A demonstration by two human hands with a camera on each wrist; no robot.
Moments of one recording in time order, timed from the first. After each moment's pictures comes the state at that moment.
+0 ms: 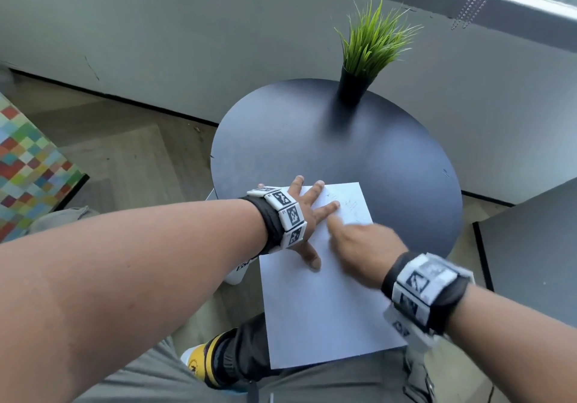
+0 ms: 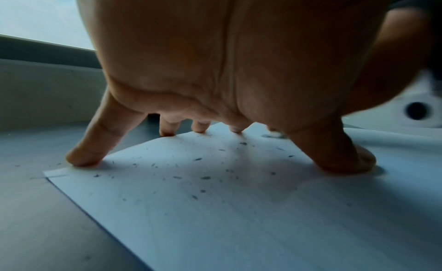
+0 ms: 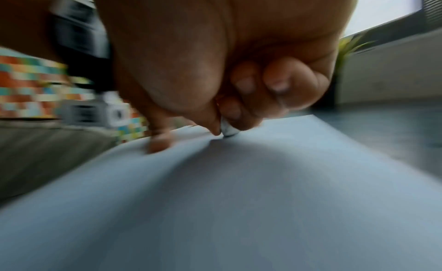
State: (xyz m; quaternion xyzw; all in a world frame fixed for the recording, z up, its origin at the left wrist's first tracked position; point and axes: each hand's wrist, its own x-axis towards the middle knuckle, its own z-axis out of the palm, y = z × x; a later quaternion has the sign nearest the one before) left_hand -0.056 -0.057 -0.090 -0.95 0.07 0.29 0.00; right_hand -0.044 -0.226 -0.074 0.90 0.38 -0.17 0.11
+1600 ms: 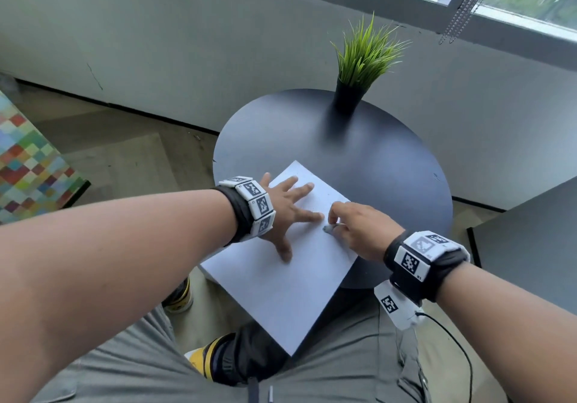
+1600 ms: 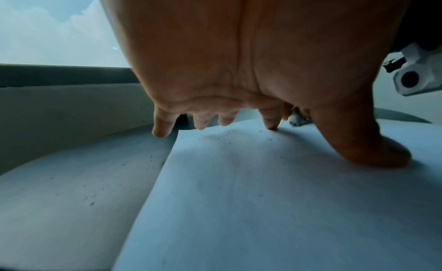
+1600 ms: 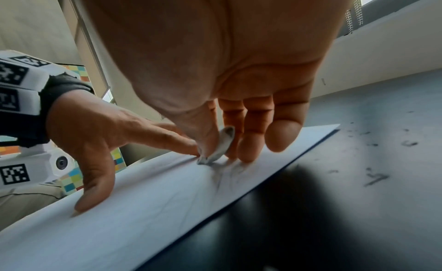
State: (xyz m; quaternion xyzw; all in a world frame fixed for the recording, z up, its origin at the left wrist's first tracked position) left_hand -0.064 -0.024 -0.074 -0.95 0.15 0.26 0.07; right_hand -0.014 -0.227 -0.067 0.91 0.34 -0.21 -0.05
